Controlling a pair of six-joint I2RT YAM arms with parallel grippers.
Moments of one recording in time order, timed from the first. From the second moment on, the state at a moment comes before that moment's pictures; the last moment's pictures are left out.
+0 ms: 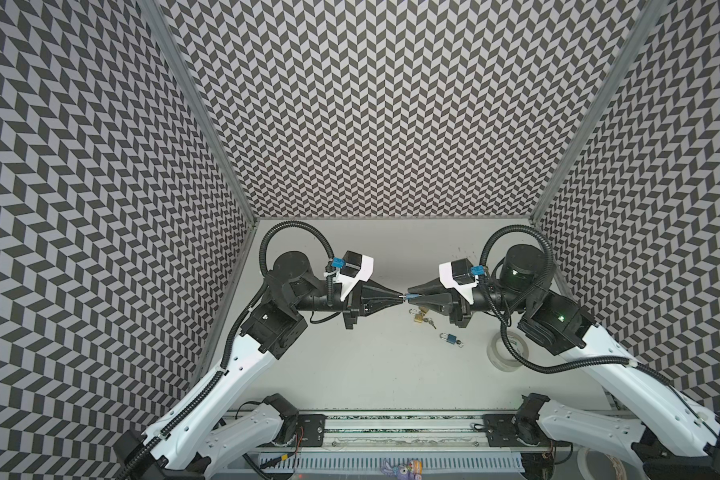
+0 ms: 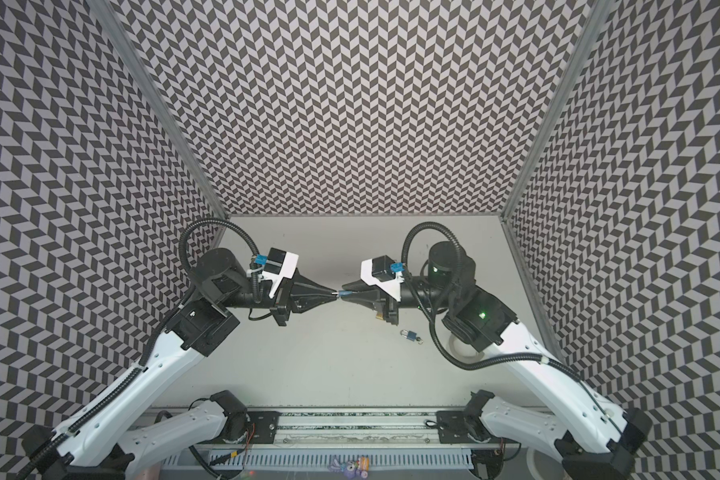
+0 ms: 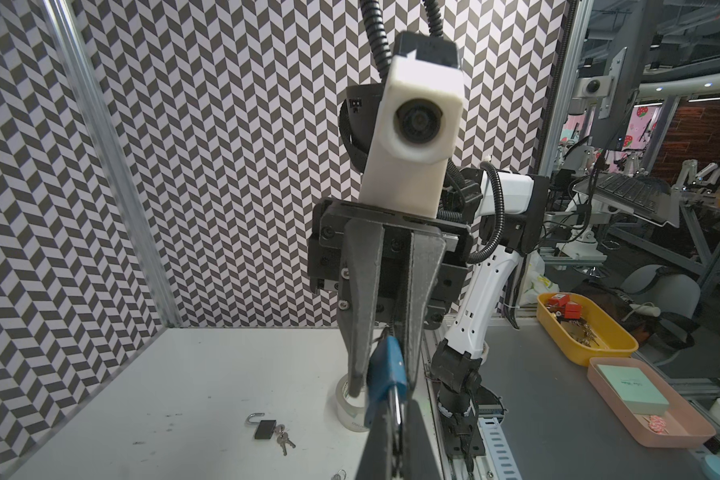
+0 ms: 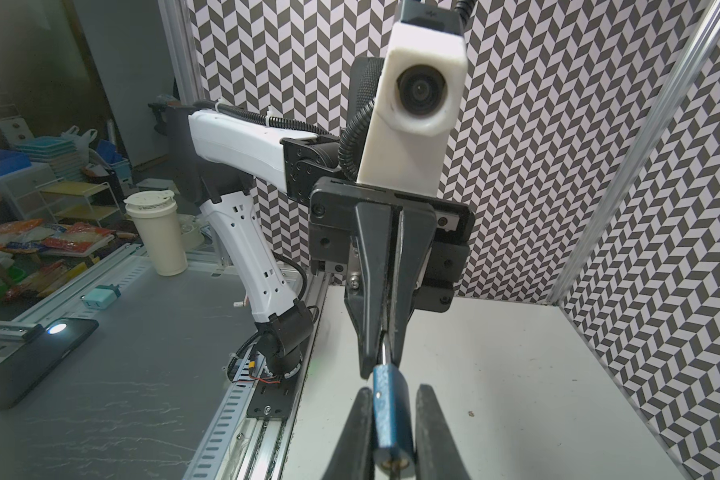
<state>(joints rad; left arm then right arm) -0.62 0.96 1.04 -0.03 1.01 -0.02 0.73 1.04 1.18 -0.25 -0.77 -0.24</state>
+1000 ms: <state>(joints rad) -0.63 0.93 1.06 -0.07 1.01 0.07 0.73 1.02 1.18 -0.23 -0.80 -0.12</state>
